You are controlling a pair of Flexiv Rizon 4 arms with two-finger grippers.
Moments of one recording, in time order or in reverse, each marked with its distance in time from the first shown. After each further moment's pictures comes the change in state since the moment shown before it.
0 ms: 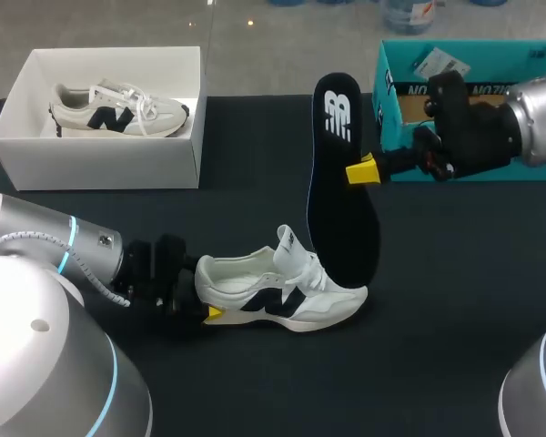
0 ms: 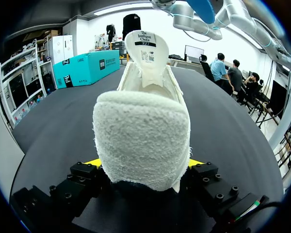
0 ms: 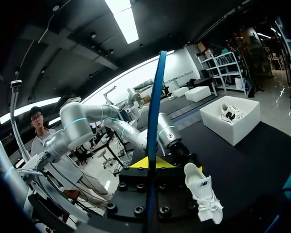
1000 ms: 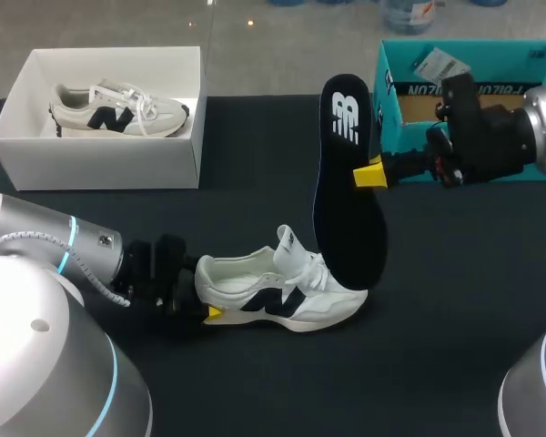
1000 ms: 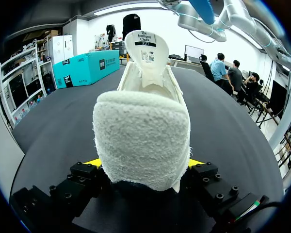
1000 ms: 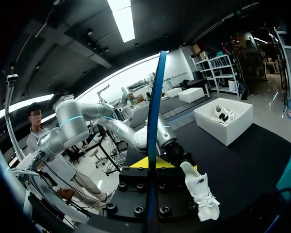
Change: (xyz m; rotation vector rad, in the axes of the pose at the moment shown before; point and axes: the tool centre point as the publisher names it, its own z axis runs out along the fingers) left arm 0.000 0.000 0.000 0.000 0.000 0.000; right arm 0.010 -0.002 -0.007 -0.001 -0.077 -0.020
